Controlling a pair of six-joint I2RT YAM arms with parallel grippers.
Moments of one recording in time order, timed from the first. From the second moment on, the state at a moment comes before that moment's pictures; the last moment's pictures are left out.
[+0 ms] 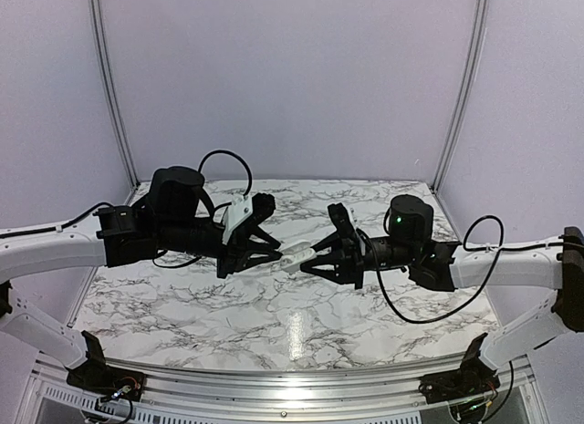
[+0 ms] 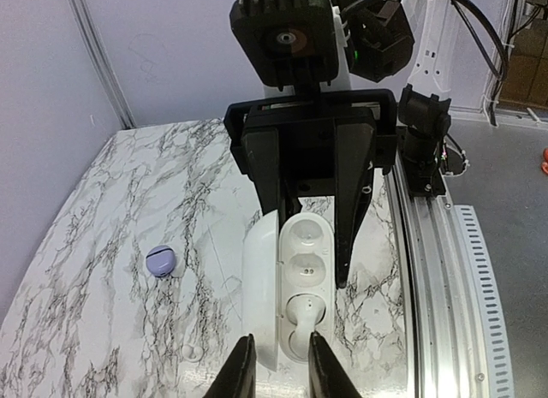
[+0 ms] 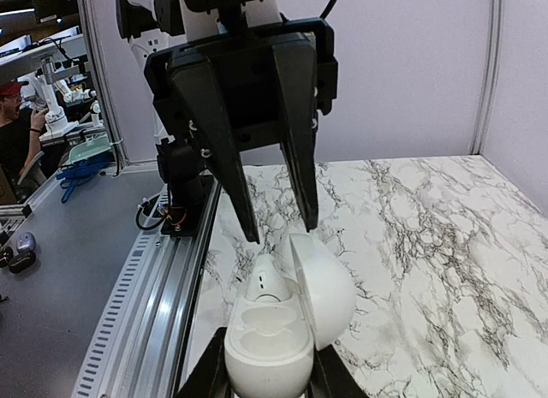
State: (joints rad) left arm -0.97 1.31 1.03 -0.13 0.40 0.29; right arm 0.82 1.34 0.71 0.48 -0.79 -0.05
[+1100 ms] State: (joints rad) left arm -1.01 1.30 1.01 -0.13 0.34 0.37; right arm 0.82 1.38 0.74 0.45 -0.75 -0.05
